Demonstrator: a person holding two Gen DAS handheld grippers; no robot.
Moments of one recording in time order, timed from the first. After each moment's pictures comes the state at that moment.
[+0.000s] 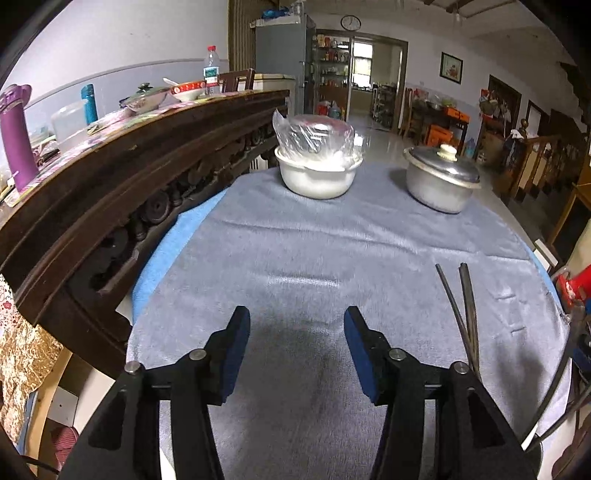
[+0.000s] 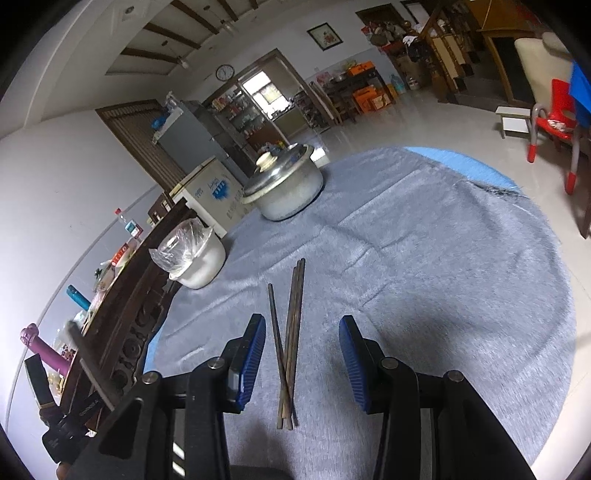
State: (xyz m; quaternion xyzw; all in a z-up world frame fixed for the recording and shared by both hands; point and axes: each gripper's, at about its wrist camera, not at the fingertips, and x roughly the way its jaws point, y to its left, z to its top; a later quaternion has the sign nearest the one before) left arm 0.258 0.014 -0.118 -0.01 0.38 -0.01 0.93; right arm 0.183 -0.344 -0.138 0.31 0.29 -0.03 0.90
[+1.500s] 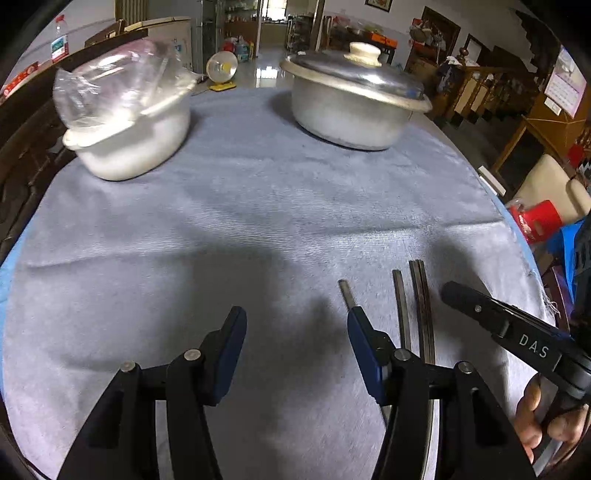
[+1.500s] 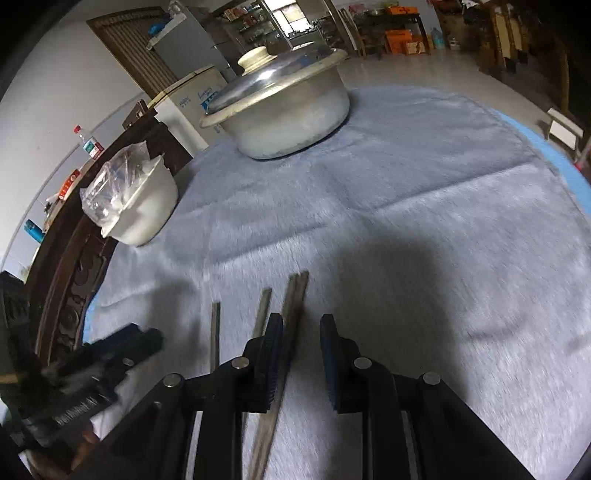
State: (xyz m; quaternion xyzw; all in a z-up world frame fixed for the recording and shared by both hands) left arm 0.426 -0.153 -0.194 0.03 0.50 -0.18 0.85; right arm 0.407 -0.353 -0.212 0.22 0.45 0.01 0.86
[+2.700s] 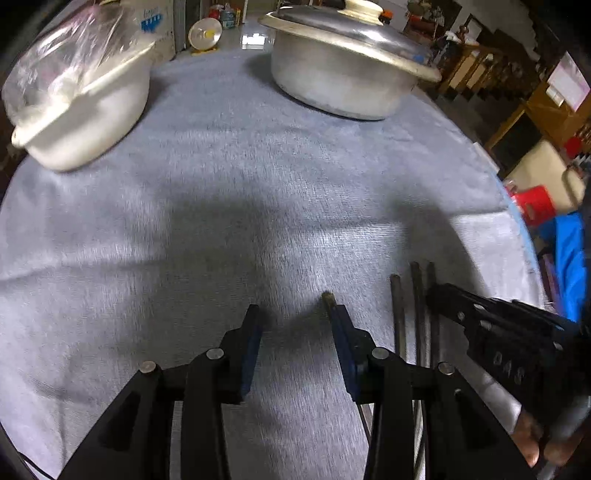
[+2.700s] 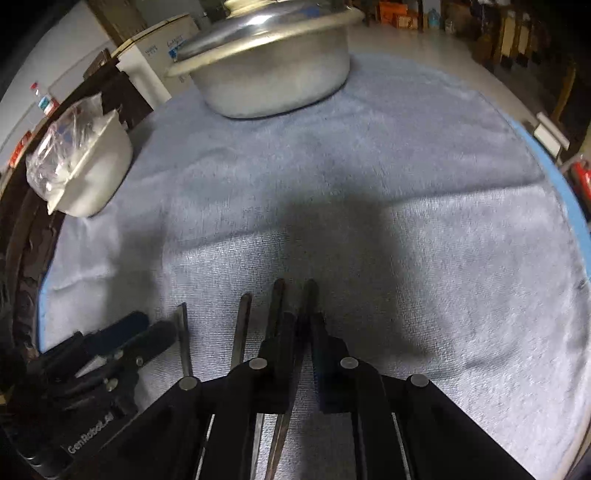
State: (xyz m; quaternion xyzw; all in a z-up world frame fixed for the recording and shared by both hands) left arm 0.461 -0.182 -0.214 0.03 0.56 -0.19 0.80; right arm 0.444 -0.332 -0.215 0.13 0.55 -0.05 0.82
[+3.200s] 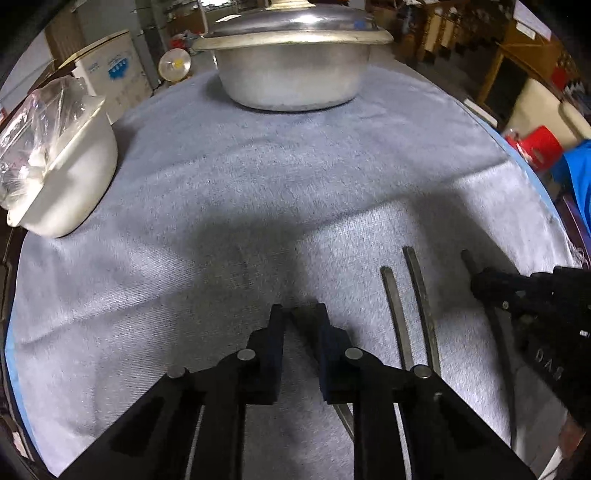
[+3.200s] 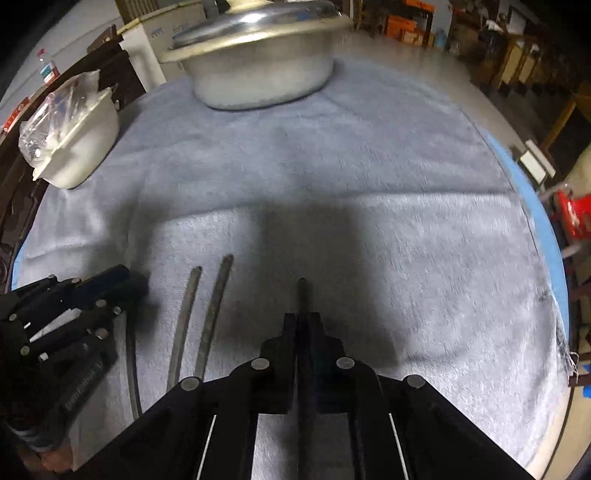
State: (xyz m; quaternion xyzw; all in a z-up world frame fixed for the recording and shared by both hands) left arm 0.449 -0.220 -0.217 0.16 0.53 -0.22 0.80; right arm 0.423 -0.352 -0.214 0.08 0.58 -0.07 0.81
